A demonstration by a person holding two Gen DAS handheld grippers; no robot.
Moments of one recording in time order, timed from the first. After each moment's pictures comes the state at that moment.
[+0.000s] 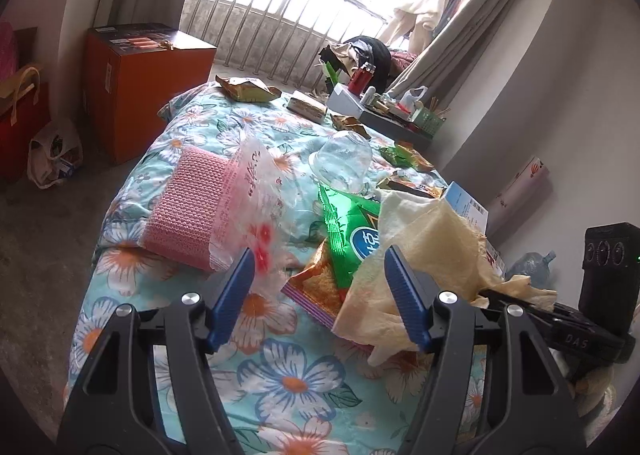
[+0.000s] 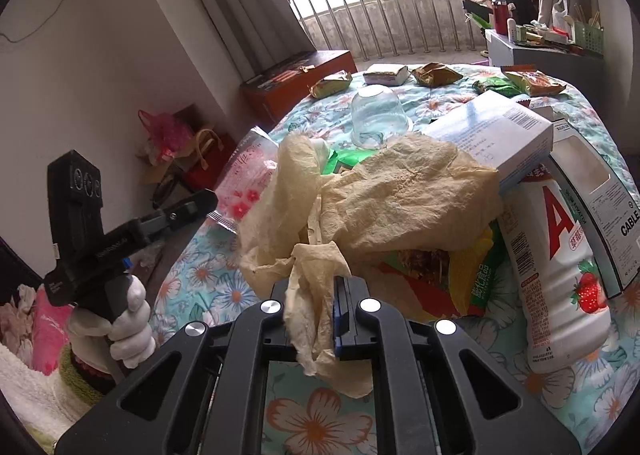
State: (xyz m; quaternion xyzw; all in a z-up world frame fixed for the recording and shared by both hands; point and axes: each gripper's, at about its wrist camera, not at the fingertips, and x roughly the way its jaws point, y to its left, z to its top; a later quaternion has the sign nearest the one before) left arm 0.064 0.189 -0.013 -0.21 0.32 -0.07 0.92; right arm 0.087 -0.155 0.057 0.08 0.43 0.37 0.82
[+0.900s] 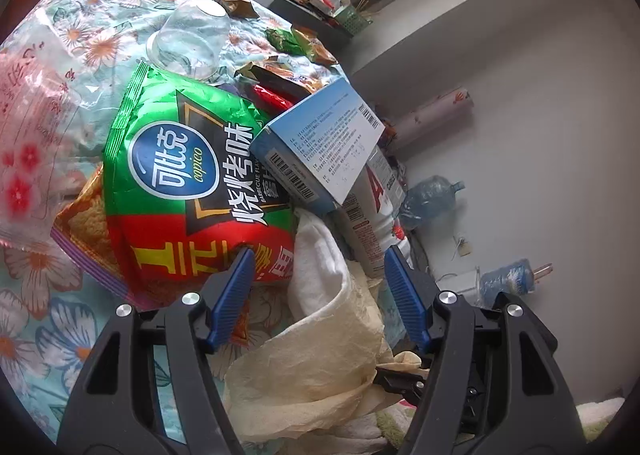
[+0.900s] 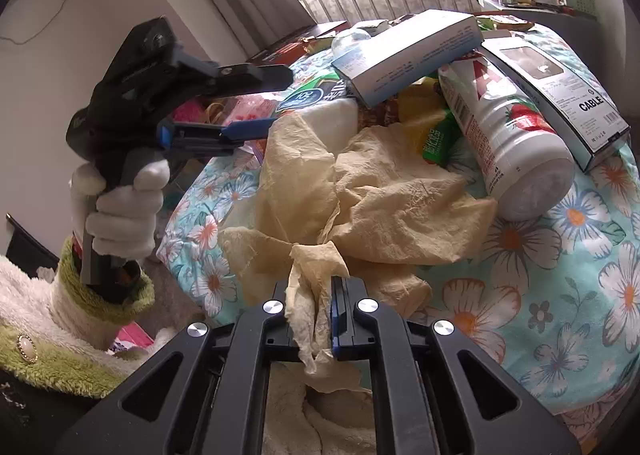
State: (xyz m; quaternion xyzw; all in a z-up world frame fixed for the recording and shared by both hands) left arm 0.125 0.090 -0.023 -0.27 0.48 -0.27 0.79; right arm 0.030 -0.214 0.018 0.07 0.47 0.38 0.79
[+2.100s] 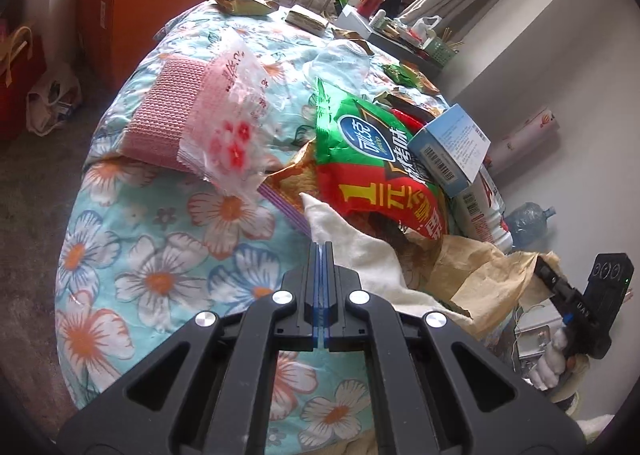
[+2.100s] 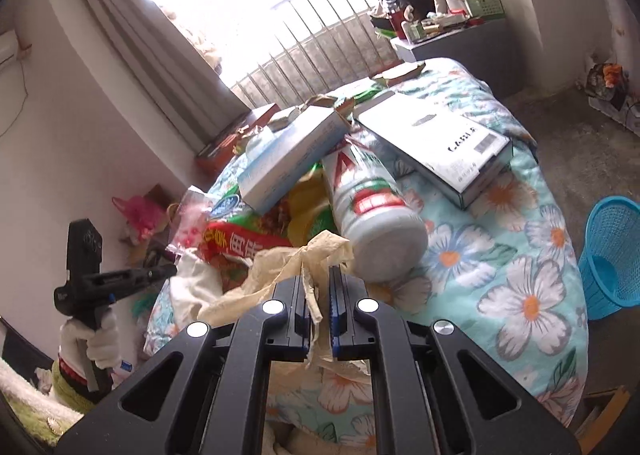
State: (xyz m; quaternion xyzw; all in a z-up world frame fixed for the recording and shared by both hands) left arm 0.060 0.169 -0.023 -0.21 0.46 -0.09 0.86; right arm 0.065 -0.300 0.037 0.19 0.40 0.26 0.86
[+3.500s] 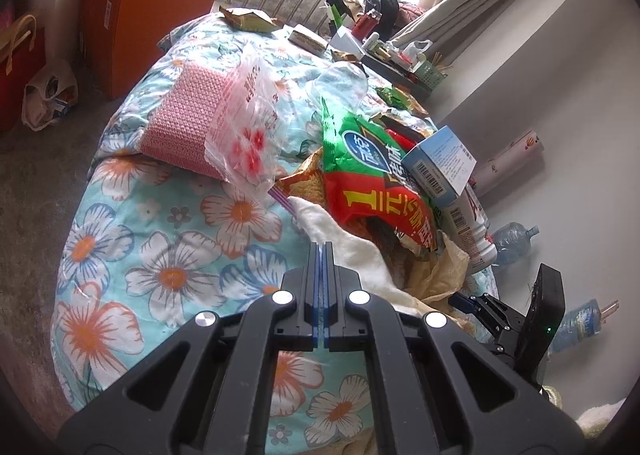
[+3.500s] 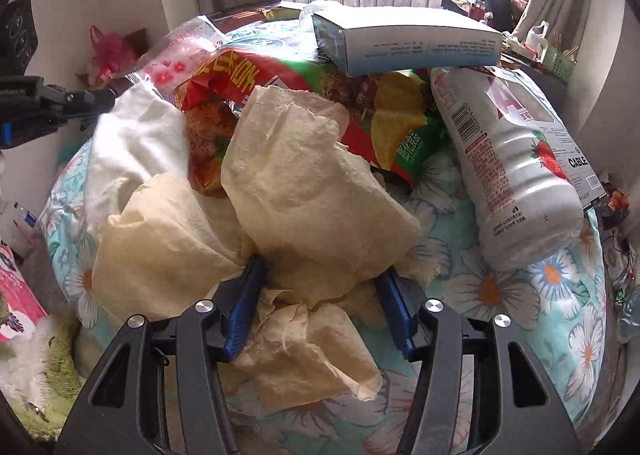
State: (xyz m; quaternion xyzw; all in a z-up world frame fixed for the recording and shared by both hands) left arm 0.040 0.184 -0.018 -0.25 0.41 -0.10 0.87; right arm 0.044 -0.167 -0.017 -0.10 0.46 0.26 0.84
